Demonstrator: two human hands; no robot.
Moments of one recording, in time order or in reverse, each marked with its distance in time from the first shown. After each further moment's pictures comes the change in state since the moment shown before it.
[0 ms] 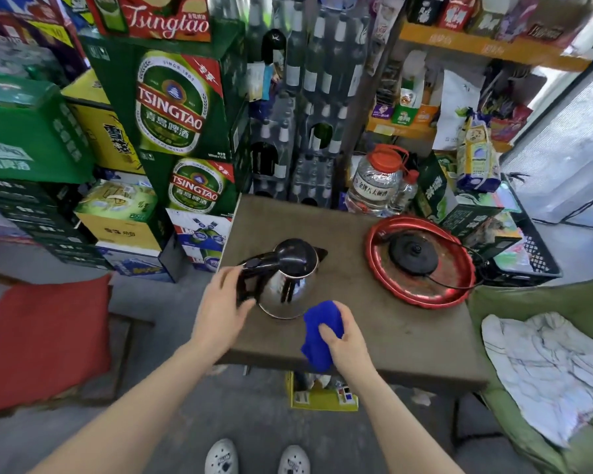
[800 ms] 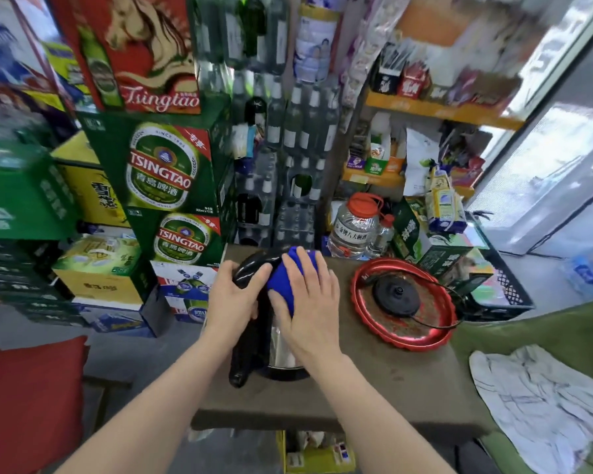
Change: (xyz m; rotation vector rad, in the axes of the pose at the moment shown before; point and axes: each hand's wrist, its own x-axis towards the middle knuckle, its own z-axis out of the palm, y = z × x) left_hand 0.053 0.091 -0.056 -0.823 0.142 -0.028; right_hand 0.036 -0.123 0.037 -0.797 0.465 -0.925
